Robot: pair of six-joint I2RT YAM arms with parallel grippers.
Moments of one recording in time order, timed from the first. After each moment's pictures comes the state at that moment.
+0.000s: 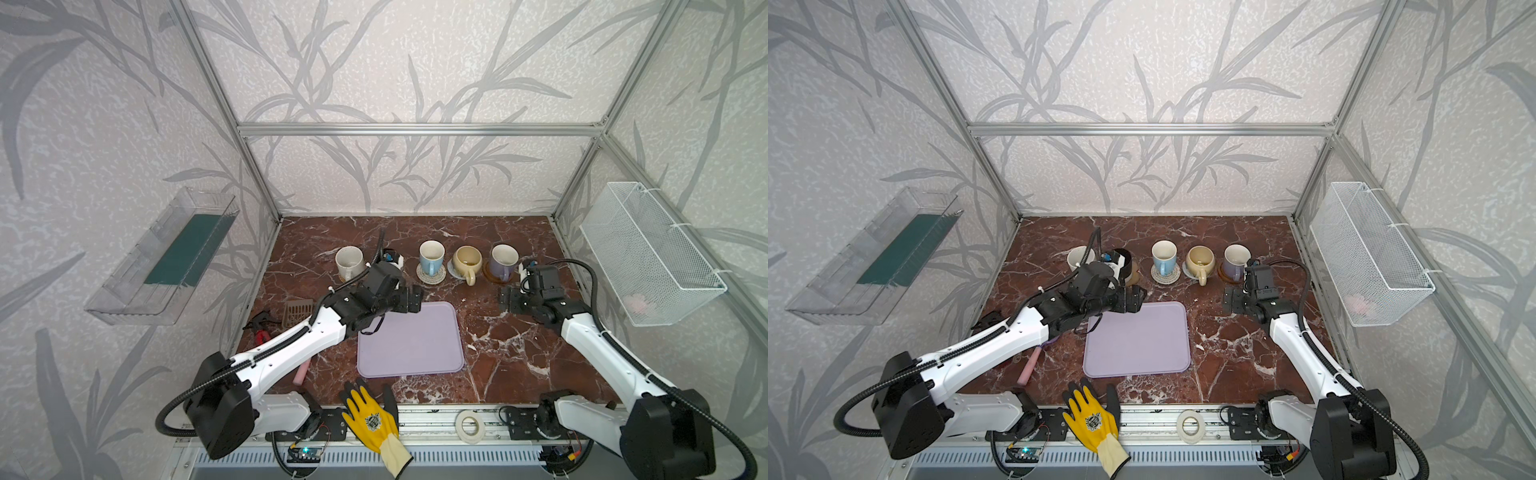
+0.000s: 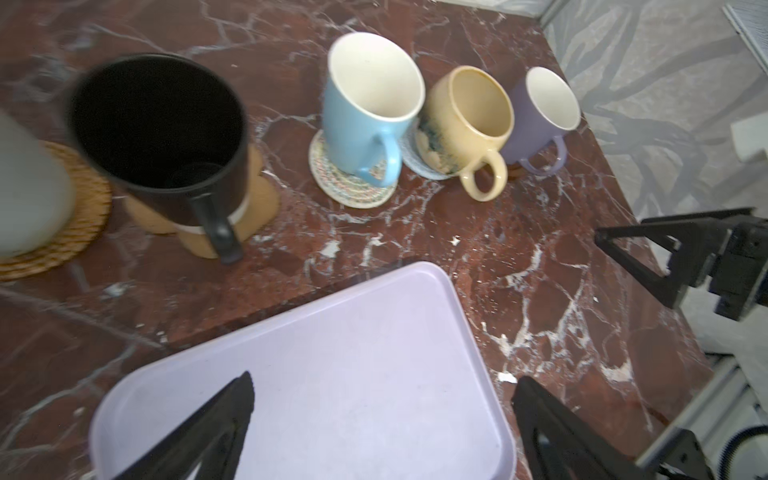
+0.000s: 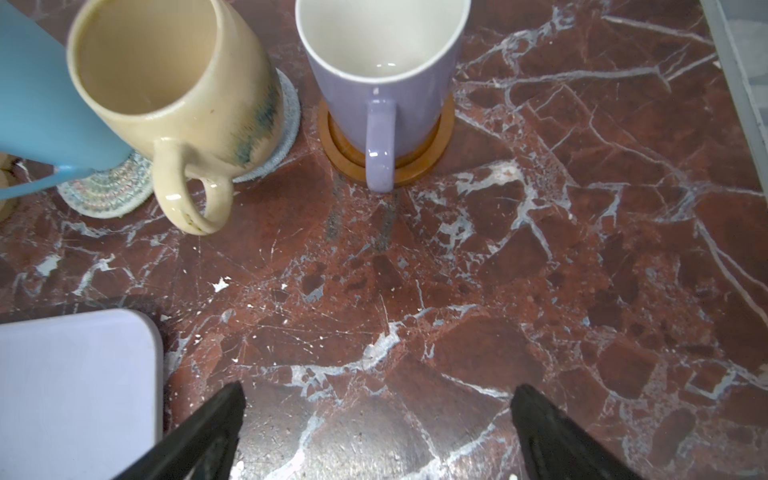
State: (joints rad) left arm -0.72 1.23 0.91 -0.38 -0.11 -0.51; right arm 0.15 1.13 0.70 -0.48 0.09 0.24
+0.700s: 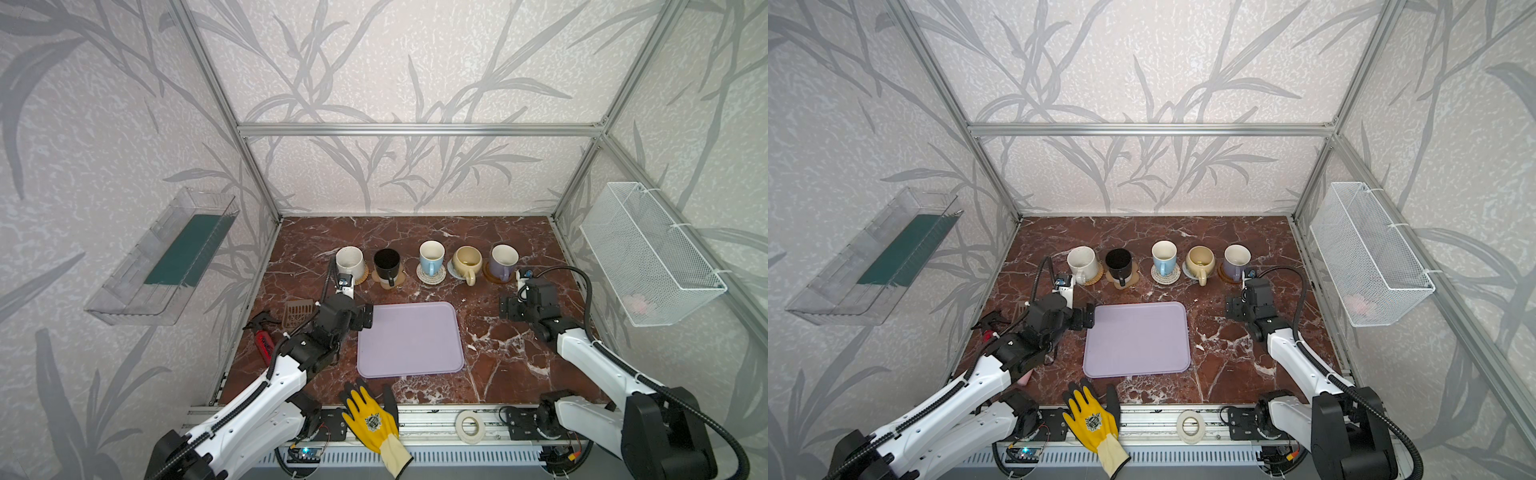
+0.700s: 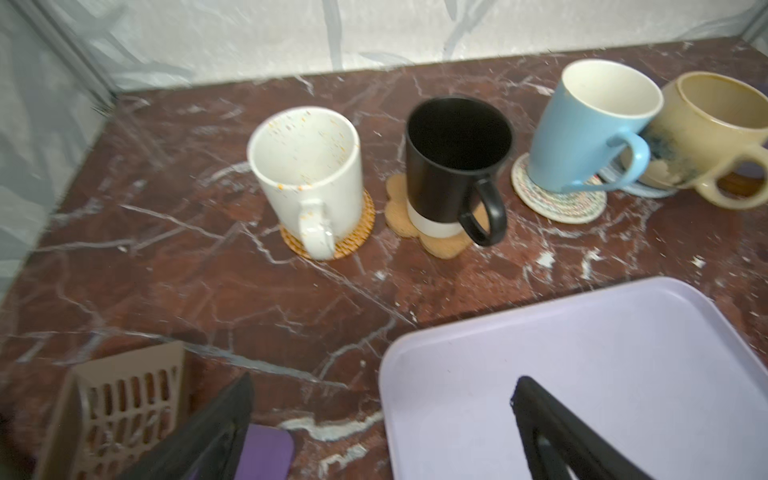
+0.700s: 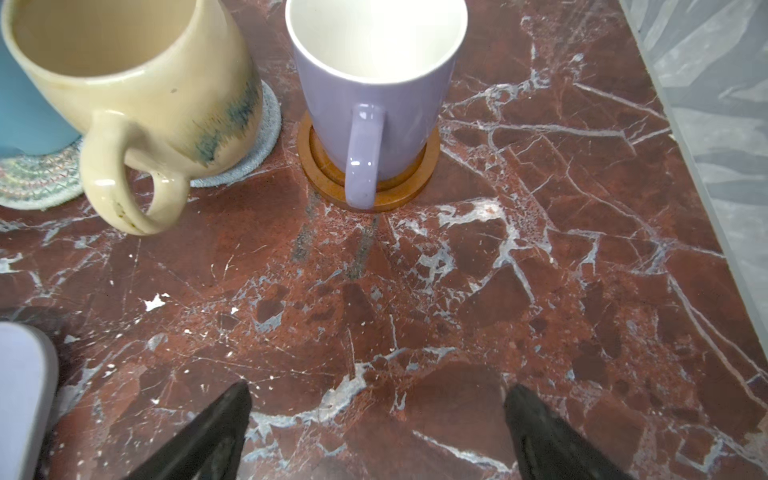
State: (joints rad) left arm -0.53 0.83 0.50 -0.21 -0.39 -0.19; right arm 0.15 1.12 0.47 -0.10 0.15 0.08
